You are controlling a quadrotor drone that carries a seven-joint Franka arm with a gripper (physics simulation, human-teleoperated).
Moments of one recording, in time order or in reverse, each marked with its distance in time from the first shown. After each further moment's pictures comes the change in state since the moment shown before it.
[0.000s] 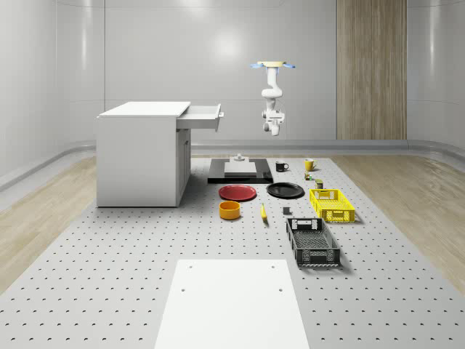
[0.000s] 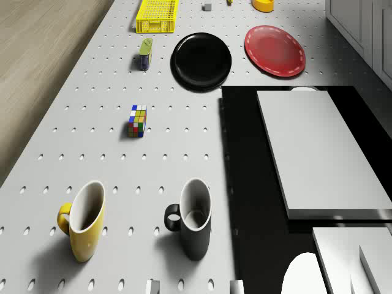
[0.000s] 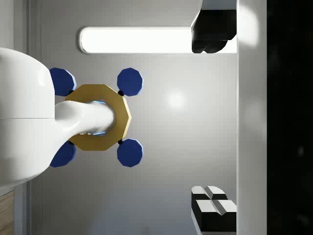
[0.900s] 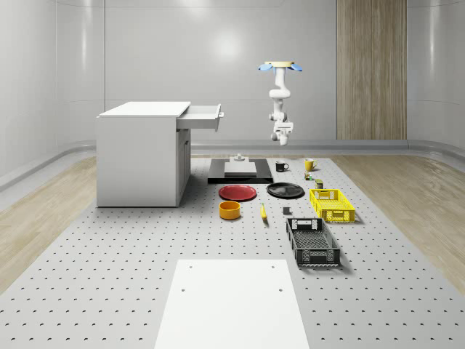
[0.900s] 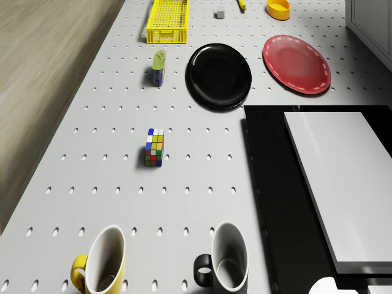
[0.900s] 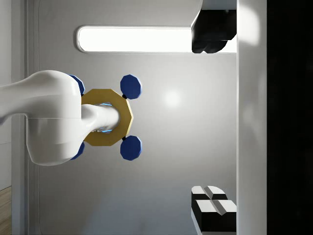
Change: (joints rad) arm -0.006 0.082 0.003 0.283 0.002 -0.187 -0.003
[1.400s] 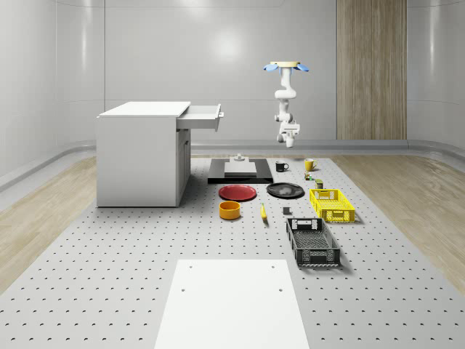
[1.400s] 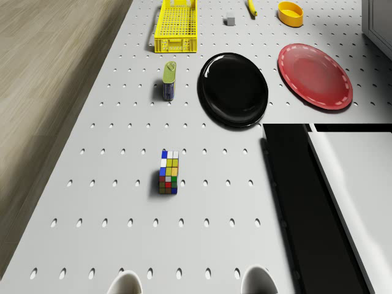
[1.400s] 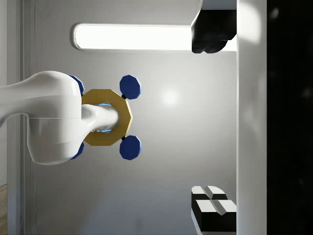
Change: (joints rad) arm -0.001 0.002 0.001 0.013 0.000 -0.003 -0.001
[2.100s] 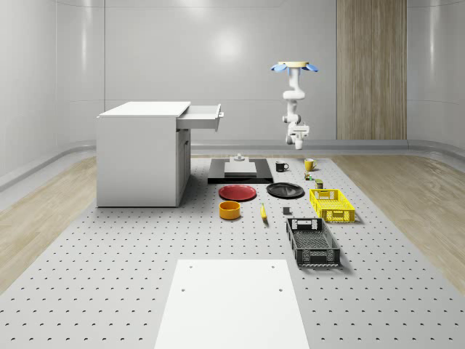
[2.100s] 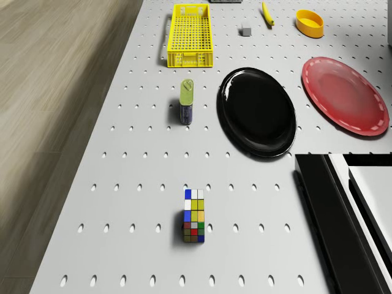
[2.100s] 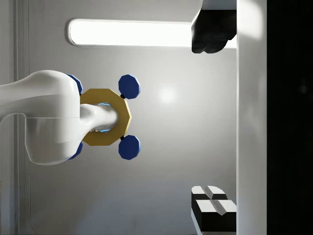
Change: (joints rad) arm -0.002 -0.007 0.003 -0.005 -0.002 0.010 0.000
